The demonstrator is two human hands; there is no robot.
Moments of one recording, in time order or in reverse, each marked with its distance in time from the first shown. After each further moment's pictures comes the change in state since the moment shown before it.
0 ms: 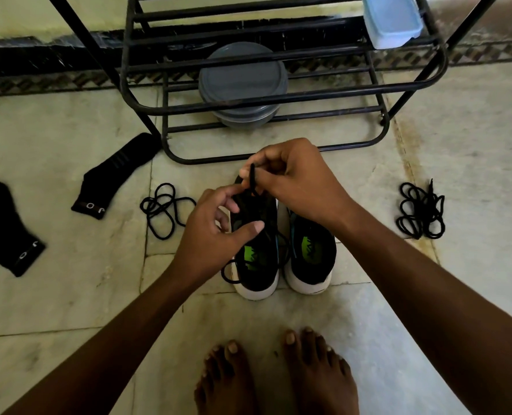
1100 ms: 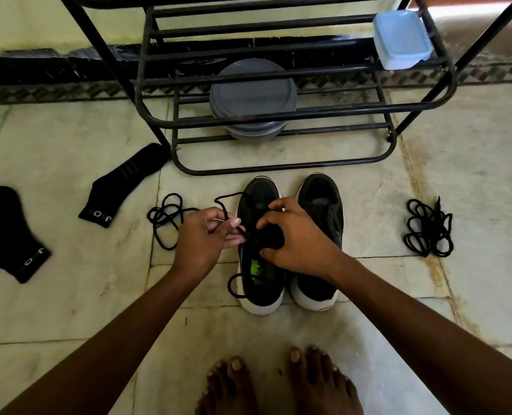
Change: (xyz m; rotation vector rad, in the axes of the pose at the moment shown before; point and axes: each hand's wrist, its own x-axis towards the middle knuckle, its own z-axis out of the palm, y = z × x) left_hand 0.022 -0.035 -0.002 -0.328 0.088 -0.276; right_hand -0.026 0.067 0.035 -0.454 -0.239 0.155
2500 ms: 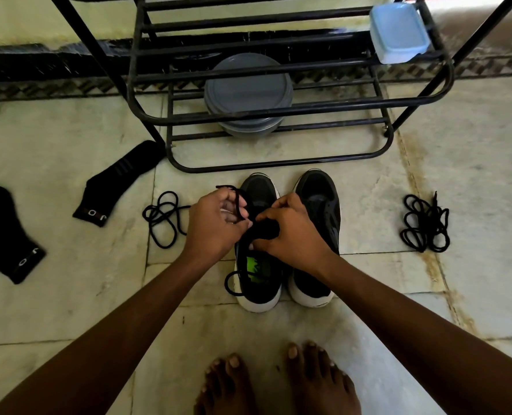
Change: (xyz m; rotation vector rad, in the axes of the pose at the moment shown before) left_hand 0.015 0.013 0.018 0.356 0.015 0.186; right_hand 0.006 0.001 0.012 0.030 0.156 0.072
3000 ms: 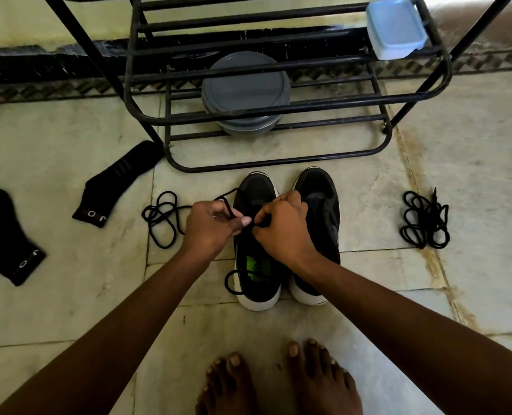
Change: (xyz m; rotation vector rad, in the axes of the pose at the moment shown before) left_hand 0.004 -0.014 0.002 -0.170 -0.017 -0.226; right_hand 0.010 -0.016 0.015 0.042 0.131 0.200
